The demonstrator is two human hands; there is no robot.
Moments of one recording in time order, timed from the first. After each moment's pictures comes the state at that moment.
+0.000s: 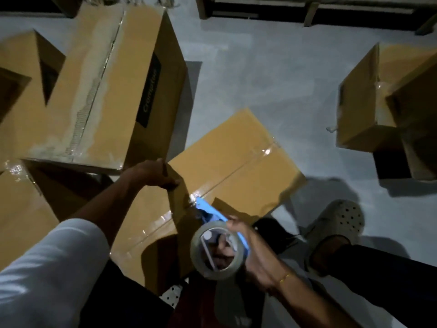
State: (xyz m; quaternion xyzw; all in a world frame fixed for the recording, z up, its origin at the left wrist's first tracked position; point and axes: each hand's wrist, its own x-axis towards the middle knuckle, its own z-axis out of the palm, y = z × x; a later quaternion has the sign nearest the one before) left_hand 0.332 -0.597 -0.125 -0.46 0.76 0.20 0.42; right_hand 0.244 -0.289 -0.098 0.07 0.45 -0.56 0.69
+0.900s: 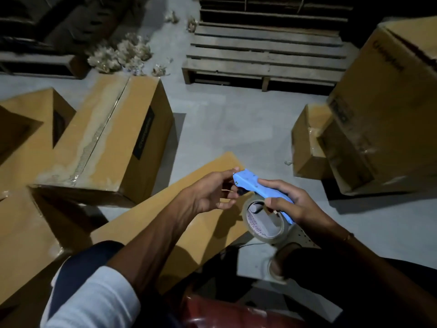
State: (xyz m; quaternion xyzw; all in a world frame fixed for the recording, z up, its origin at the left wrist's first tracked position) left_hand 0.223 -0.418 0.008 -0.39 0.44 0.80 0.14; right_hand 0.107 -0.215 0.038 -0.29 0.67 -0.50 0.46
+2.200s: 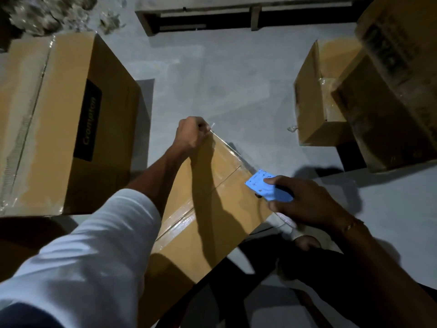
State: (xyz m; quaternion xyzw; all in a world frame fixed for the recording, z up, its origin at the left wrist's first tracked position) left_hand 0.085 -0.543 -0.155 -0.37 0.86 0.36 0.01; right_hand 0.017 -0.235 -0.093 -0.30 0.84 -0.19 0.41
